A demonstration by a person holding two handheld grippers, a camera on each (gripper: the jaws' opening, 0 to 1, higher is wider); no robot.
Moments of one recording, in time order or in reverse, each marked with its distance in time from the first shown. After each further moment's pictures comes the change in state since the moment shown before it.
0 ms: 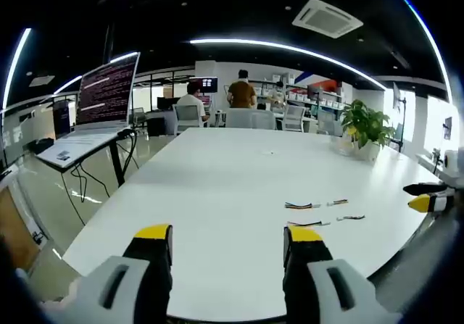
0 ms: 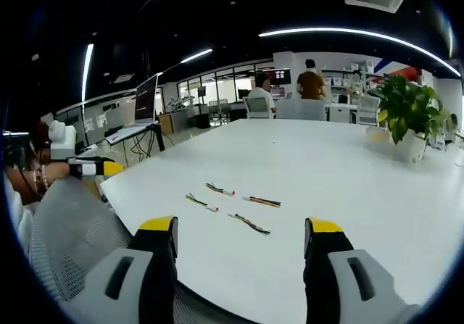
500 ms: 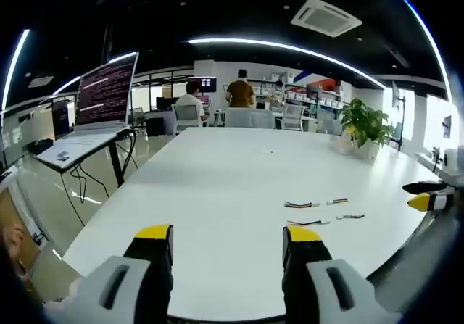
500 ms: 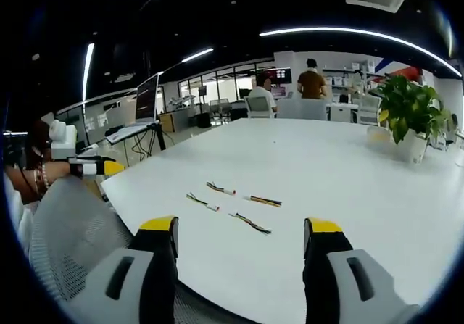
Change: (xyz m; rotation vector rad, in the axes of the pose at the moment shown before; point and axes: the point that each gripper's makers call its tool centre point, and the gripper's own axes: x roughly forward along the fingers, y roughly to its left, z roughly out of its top) left arm 0.000 0.000 -0.001 0.006 0.004 -0.004; right arm 0.000 0.001 0.000 -0.002 0.004 0.006
